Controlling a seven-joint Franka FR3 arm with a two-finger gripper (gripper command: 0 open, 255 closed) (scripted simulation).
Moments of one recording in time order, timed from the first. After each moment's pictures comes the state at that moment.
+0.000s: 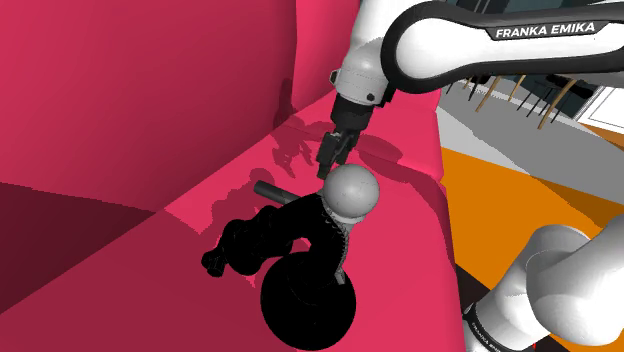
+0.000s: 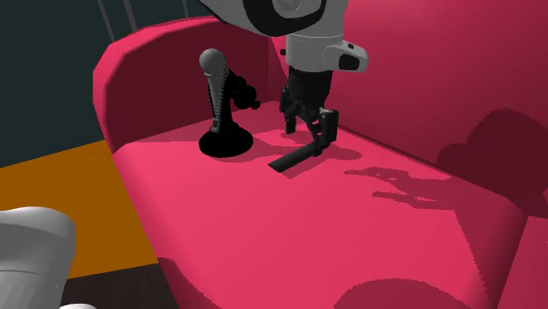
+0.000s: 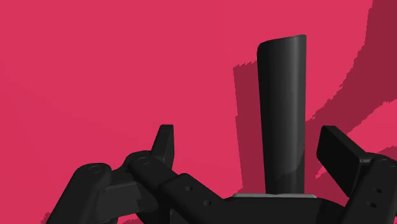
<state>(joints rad) 0.21 -0.30 0.21 -2.16 0.15 1.90 0.03</state>
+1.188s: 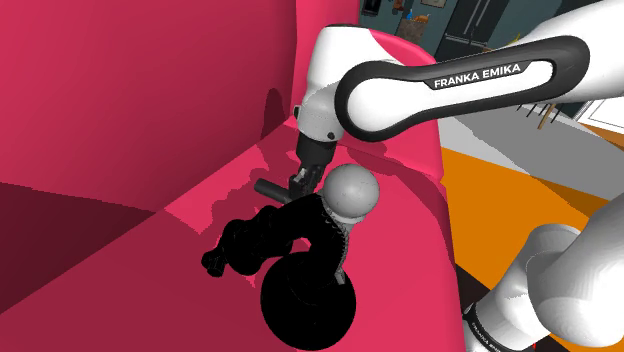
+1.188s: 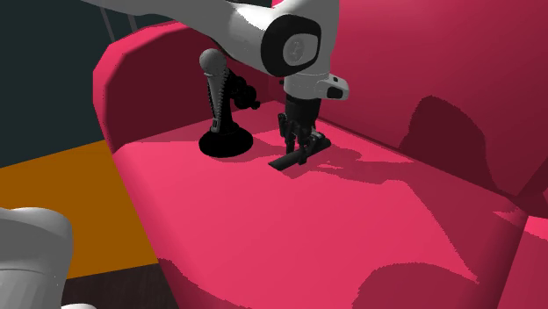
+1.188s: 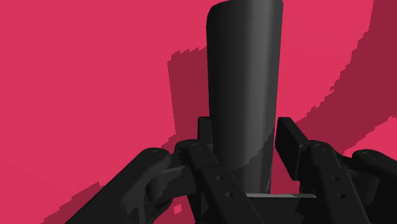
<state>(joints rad) 0.25 -0.13 0.28 -2.15 0.13 2.04 0.06</state>
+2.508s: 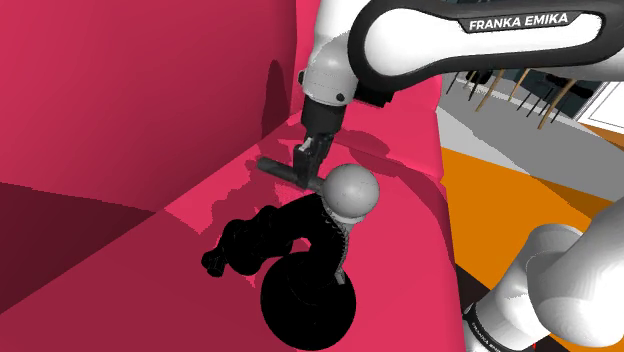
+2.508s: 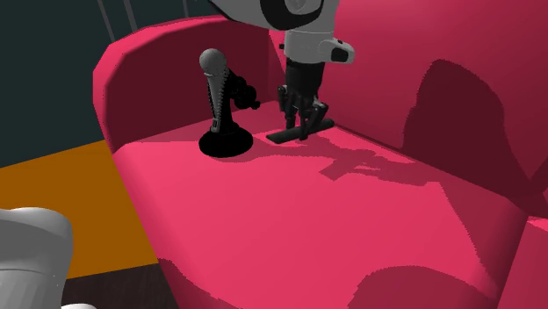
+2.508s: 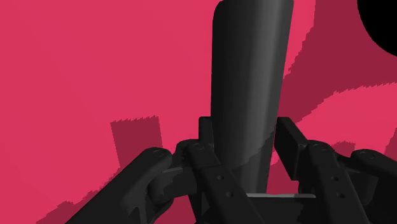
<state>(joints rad) 0.25 -0.16 0.28 -2.01 0.13 1.86 0.07</state>
